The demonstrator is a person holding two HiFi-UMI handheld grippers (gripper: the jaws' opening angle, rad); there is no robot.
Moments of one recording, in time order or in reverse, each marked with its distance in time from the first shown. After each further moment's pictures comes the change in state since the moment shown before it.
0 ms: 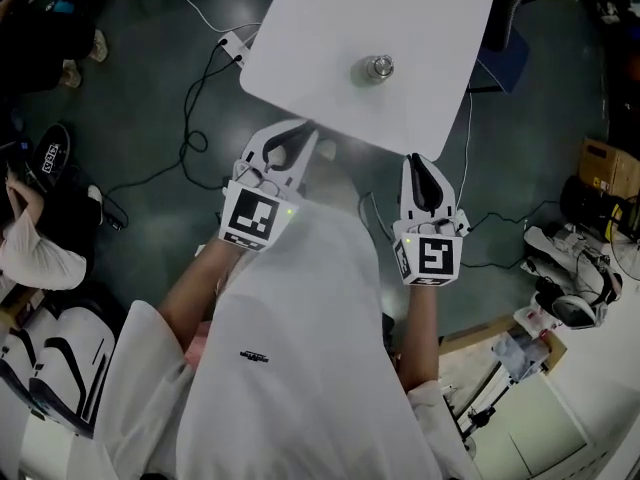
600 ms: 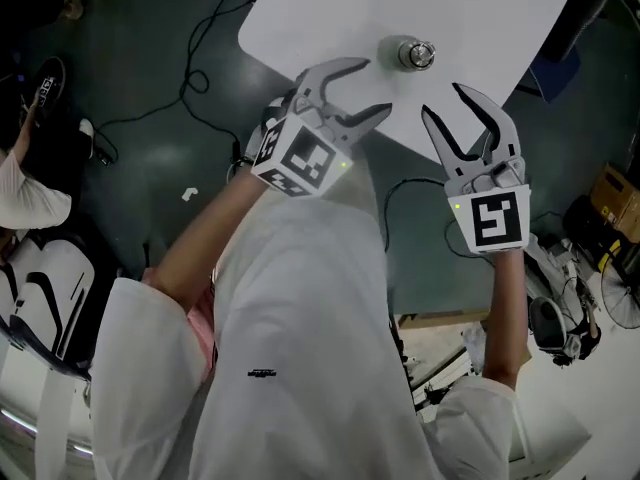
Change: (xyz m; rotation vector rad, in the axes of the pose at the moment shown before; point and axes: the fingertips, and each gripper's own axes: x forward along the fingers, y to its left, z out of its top) left arm 0.128 0.007 -0.051 0.035 0.107 -0.104; right arm 0.127 -0.015 0.015 -0.466 0.149 0.521
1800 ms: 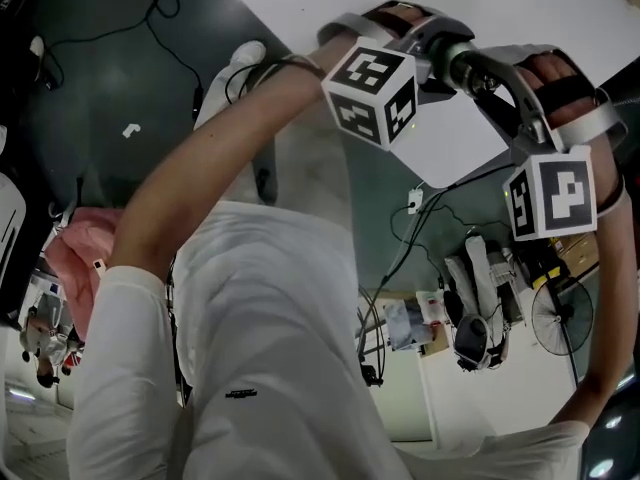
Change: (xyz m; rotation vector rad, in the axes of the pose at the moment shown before) left arm 0.164 0.024 -0.056 0.263 -0.027 -0.114; right arm 0.107 -0.023 -0.109 -1.333 0.394 0.773
